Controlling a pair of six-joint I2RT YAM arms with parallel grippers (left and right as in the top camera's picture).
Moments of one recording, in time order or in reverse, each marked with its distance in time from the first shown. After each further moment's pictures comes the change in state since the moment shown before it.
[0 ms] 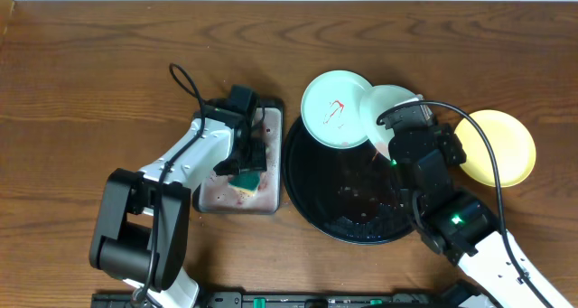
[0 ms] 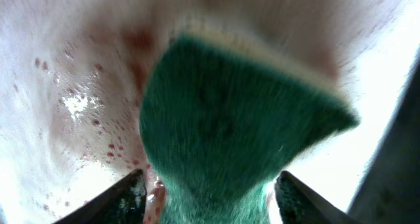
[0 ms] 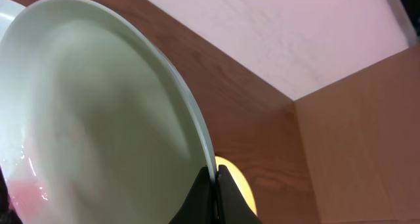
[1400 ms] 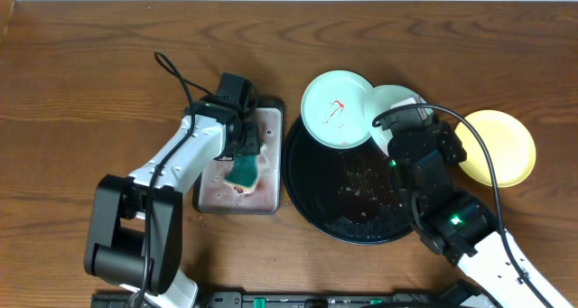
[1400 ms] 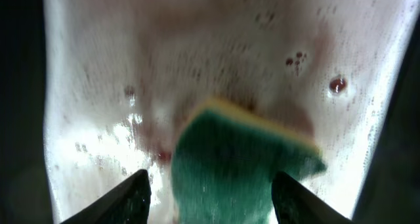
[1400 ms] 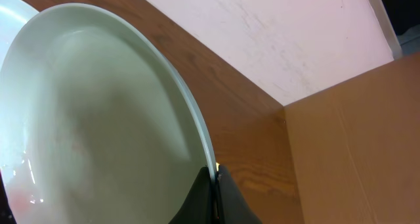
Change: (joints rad) left arm 0.035 -0.026 0.024 0.064 -0.072 0.015; right arm 0.006 0.000 0.000 0.011 0.020 -0.059
